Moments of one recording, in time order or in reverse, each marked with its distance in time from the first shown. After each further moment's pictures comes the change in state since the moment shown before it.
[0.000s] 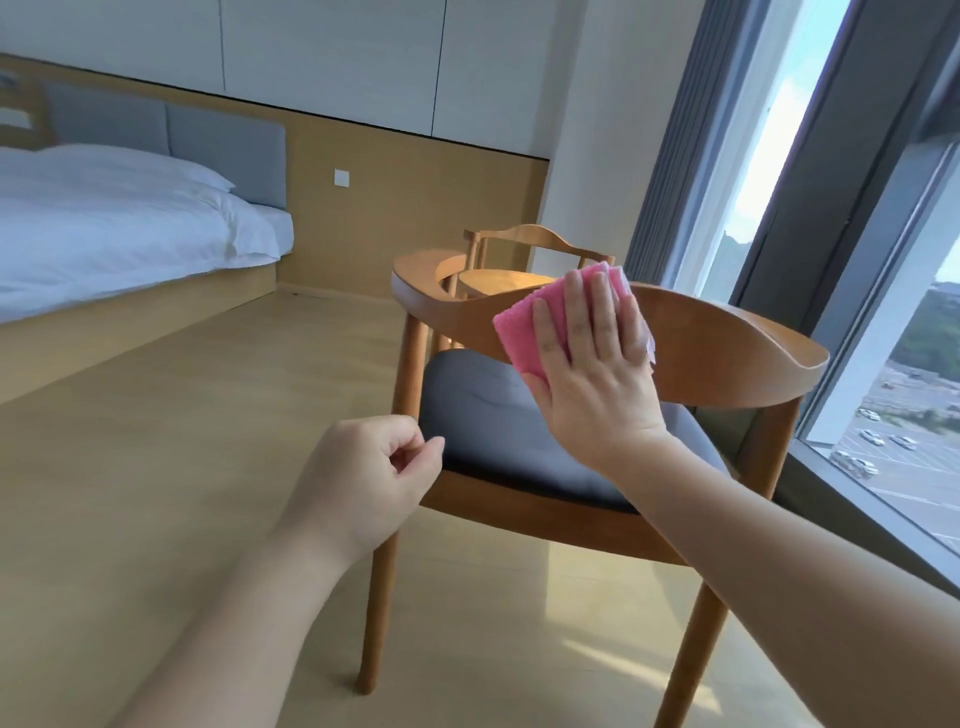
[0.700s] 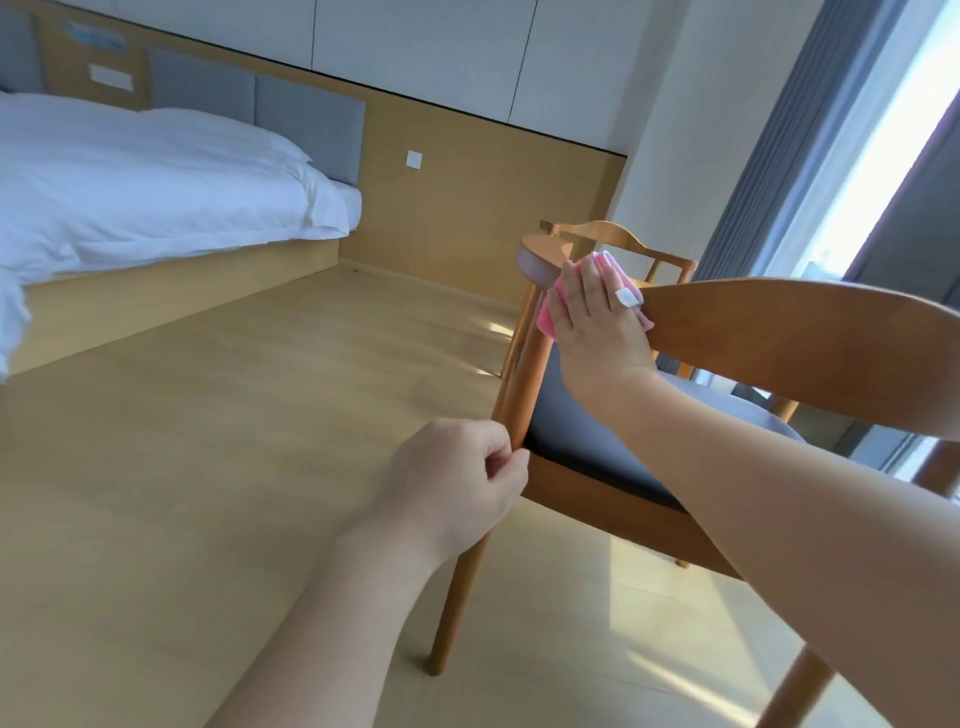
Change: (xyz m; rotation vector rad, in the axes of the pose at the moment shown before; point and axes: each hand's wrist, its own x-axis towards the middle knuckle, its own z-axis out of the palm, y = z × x) left_hand -0.022 -0.070 -0.032 0.048 -0.053 -0.025; right_hand 0.091 -0.120 0.036 -0.460 -0.407 -0.226
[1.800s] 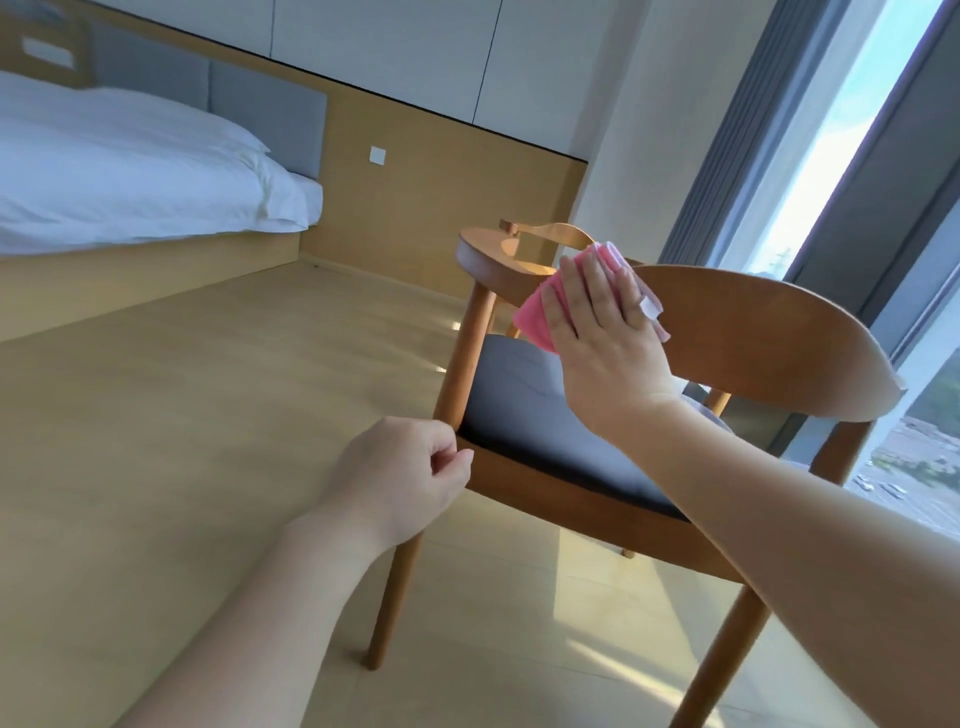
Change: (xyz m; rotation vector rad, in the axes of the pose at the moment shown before) left_hand 0.002 0.009 0.035 0.052 -0.053 -0.047; right_hand -0.071 0.056 0.019 0.229 0.178 0.037
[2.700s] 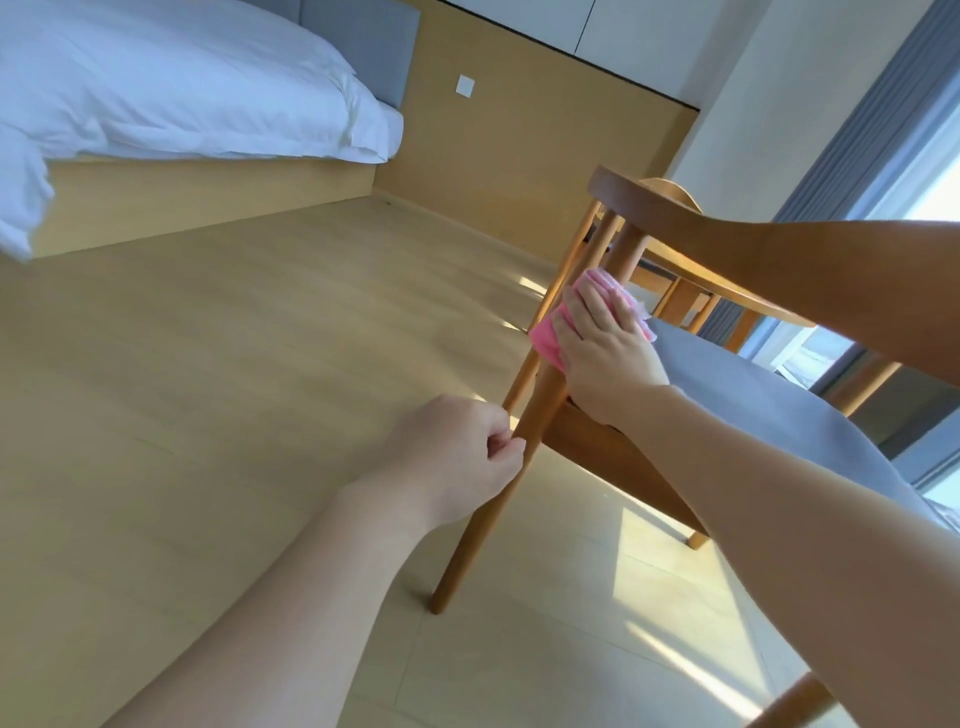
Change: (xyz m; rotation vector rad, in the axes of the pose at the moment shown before) left_hand -0.020 -0.074 -0.007 0.028 -0.066 -0.115; right_hand 0.045 -0.129 0.067 0.366 -0.197 -0.233
